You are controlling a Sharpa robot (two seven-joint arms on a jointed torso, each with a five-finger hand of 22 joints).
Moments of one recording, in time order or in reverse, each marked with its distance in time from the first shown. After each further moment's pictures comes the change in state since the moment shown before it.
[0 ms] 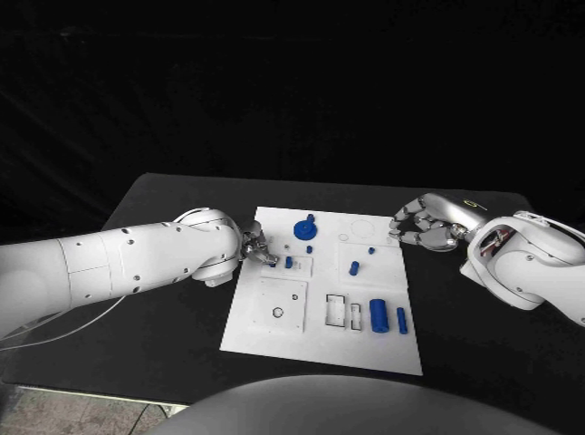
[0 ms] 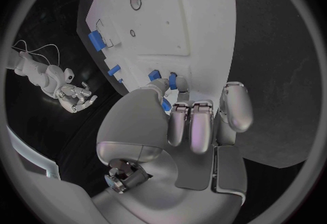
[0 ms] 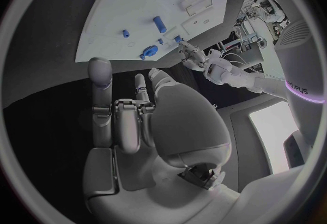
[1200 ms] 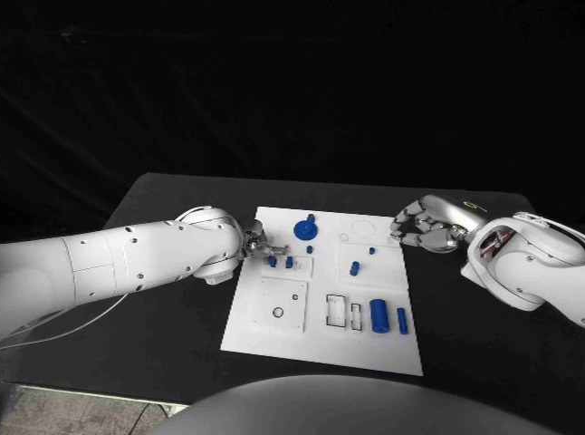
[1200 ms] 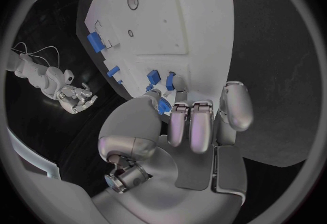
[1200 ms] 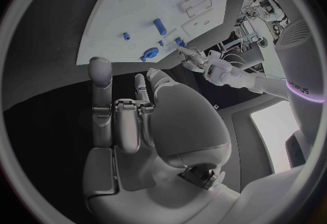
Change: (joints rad) left arm 0.000 0.010 0.002 -0.021 -0.012 0.022 0.010; left_hand -0.335 0.125 -0.184 0.053 -0.148 0.026 0.015 0.000 -0.001 0.000 0.007 0.000 0.000 -0.003 0.003 0.000 0.000 0.000 0.007 0.007 -0.019 0.000; right arm -0.002 0.003 0.000 -0.003 0.004 0.014 -0.009; right_hand 0.009 0.001 0.019 -0.019 0.045 0.000 0.000 -0.004 0.002 0.000 0.000 0.001 0.000 0.000 0.000 -0.004 0.001 0.000 0.000 0.000 -0.013 0.000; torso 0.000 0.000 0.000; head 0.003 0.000
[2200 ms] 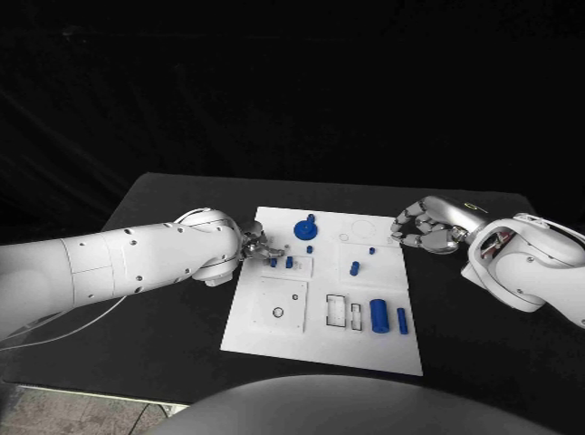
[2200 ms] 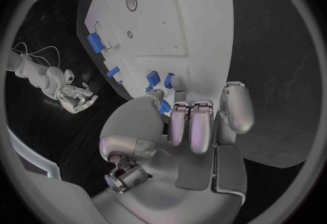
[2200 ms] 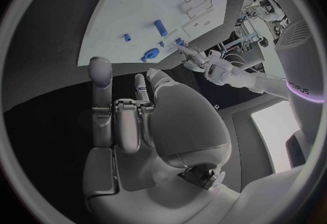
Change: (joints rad) left arm -0.005 -0.009 -0.004 0.009 -0.006 -0.021 0.023; left_hand 0.109 -0.035 -0.001 -0.014 0.062 -0.009 -0.025 0.111 0.000 0.000 -0.015 0.000 0.000 0.004 -0.011 0.000 0.000 0.000 0.025 -0.018 0.005 0.000; right arm -0.004 -0.002 0.000 -0.001 0.001 -0.001 -0.001; right_hand 0.000 0.000 0.005 0.000 0.005 0.004 0.004 0.000 0.000 0.000 0.000 -0.004 0.000 0.000 0.000 0.000 0.000 0.000 0.000 0.000 -0.004 0.000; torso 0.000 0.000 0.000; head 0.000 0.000
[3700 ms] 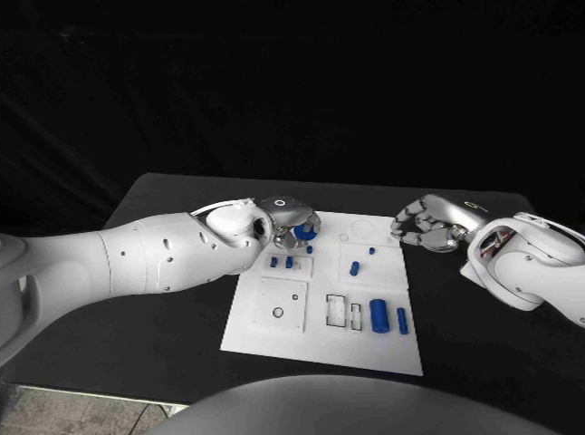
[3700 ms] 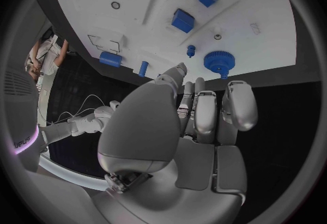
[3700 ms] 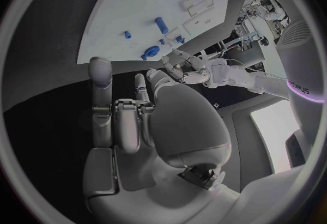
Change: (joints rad) left arm 0.005 0.129 -0.001 -0.101 -0.536 -0.213 0.446; left_hand 0.480 -0.152 0.225 -0.137 -0.215 -0.177 0.069 -0.403 -0.647 -0.753 0.096 -1.122 -0.615 -0.122 0.069 -0.151 -0.093 0.000 -0.019 0.069 -0.025 0.000; right arm 0.000 0.006 0.000 -0.011 0.009 -0.016 0.011; right_hand 0.000 0.000 0.000 0.000 0.008 0.003 -0.003 0.000 0.002 0.000 0.000 0.001 0.000 0.000 0.000 0.000 0.000 0.000 0.000 0.000 0.000 0.002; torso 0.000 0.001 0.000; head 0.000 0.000
